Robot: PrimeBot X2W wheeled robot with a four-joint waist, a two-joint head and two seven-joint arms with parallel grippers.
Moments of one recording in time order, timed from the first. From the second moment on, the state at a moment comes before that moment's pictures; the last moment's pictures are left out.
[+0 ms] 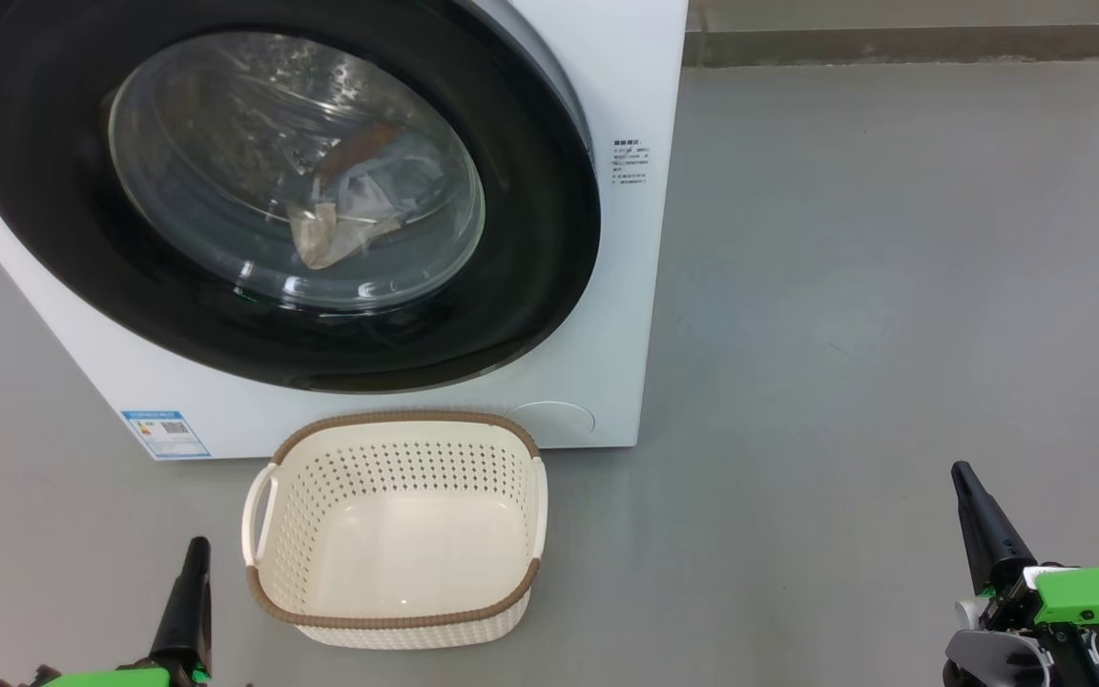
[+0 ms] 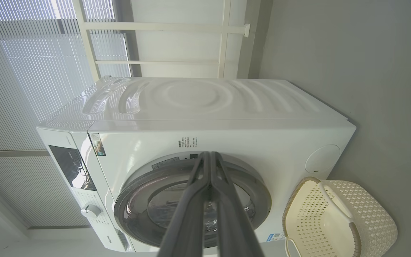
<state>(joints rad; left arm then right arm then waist) -0.07 0.04 0.08 0.28 -1.60 -0.13 0.11 -0.06 -0.04 -0.13 0.27 1.61 0.13 0.11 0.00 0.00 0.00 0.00</state>
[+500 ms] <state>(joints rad) -0.07 0.04 0.08 0.28 -1.60 -0.13 0.11 -0.06 -0.04 -0.13 0.27 1.61 0.13 0.11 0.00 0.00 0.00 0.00</state>
